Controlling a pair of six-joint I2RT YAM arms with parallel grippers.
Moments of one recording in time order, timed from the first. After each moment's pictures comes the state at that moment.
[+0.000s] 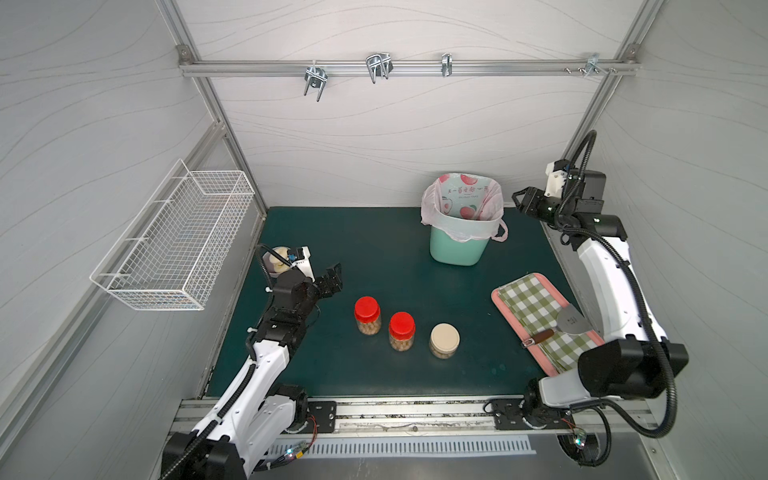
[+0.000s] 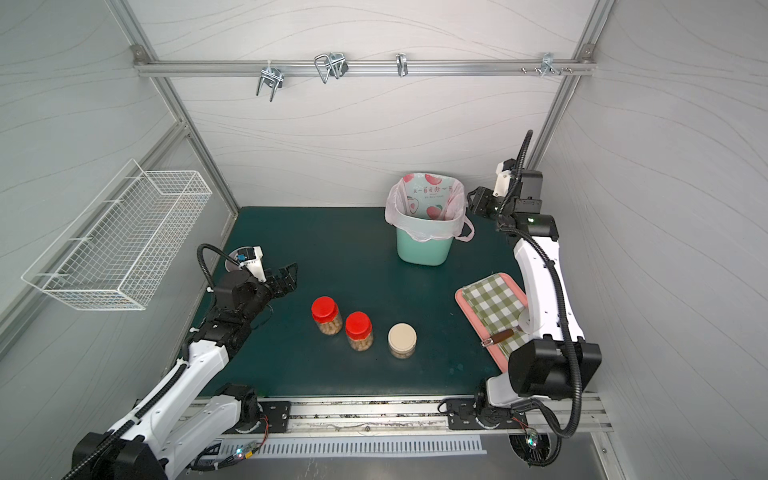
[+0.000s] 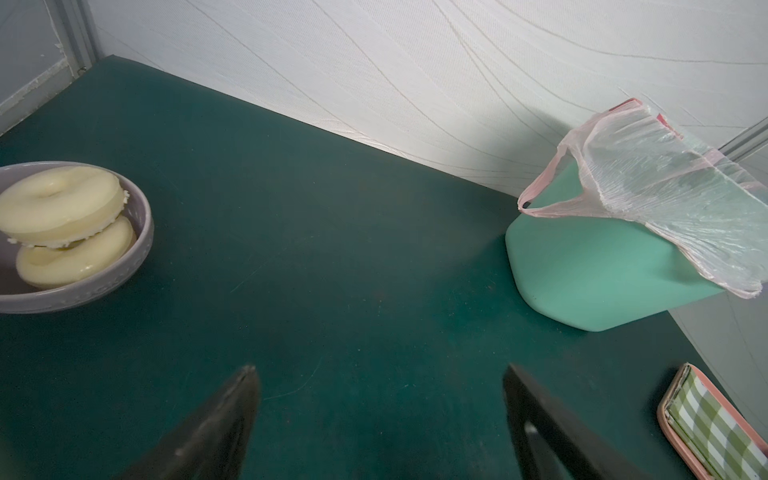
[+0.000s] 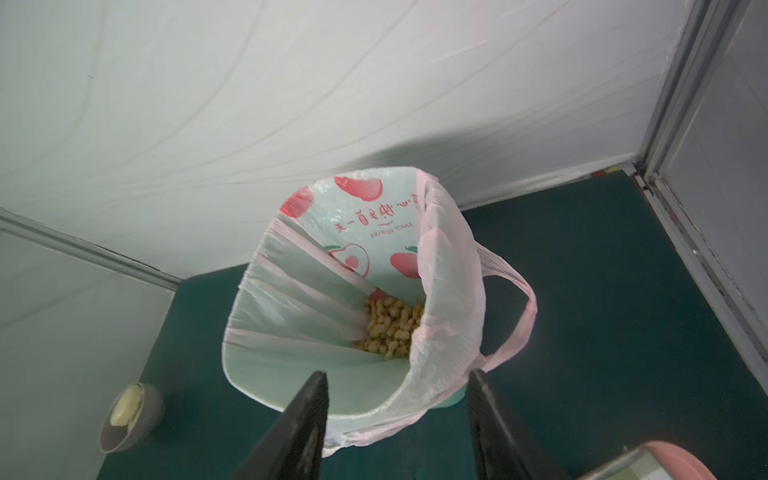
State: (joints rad) left arm -0.14 0.89 0.51 0.03 0.07 -0.41; right arm -0.01 1.49 1.64 -0.66 -0.29 0.29
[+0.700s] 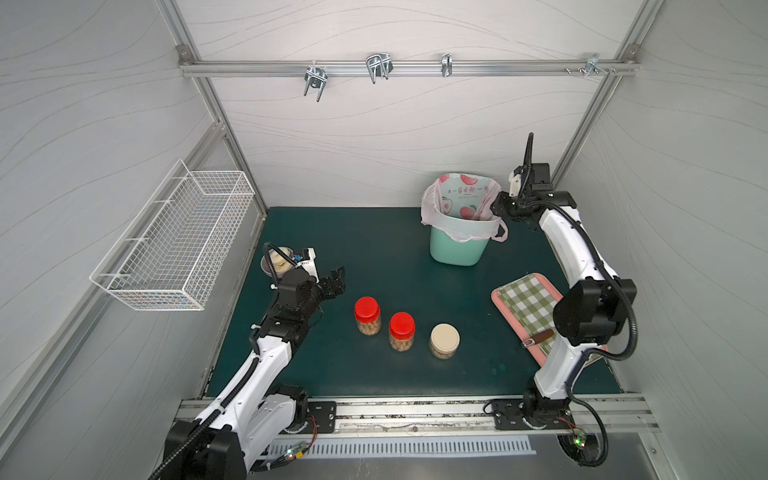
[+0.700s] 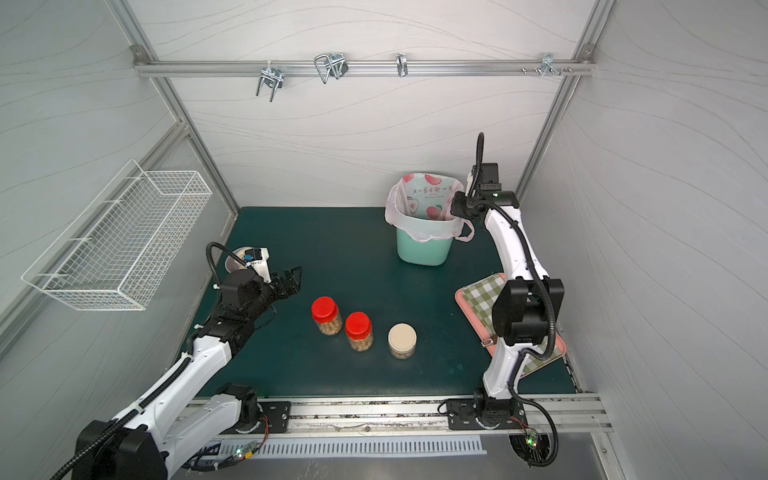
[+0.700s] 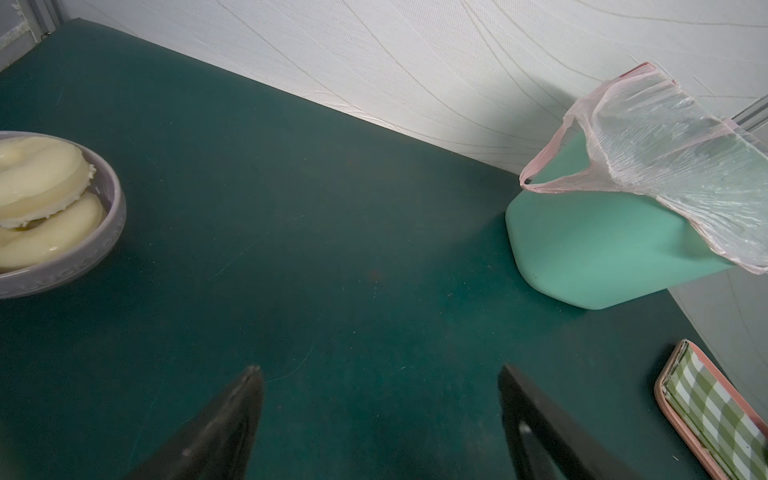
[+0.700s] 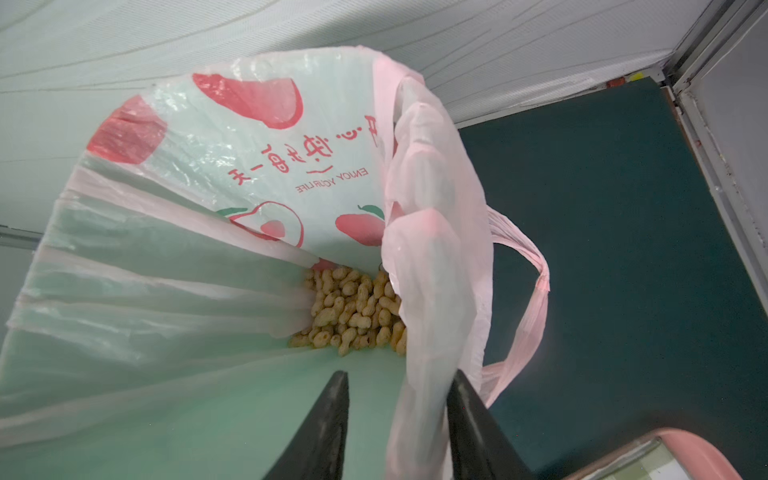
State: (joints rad) left arm -0.16 0.94 0.51 0.03 0.07 -0.40; right arm 0.10 1.87 1.90 -0.82 -0.13 0.27
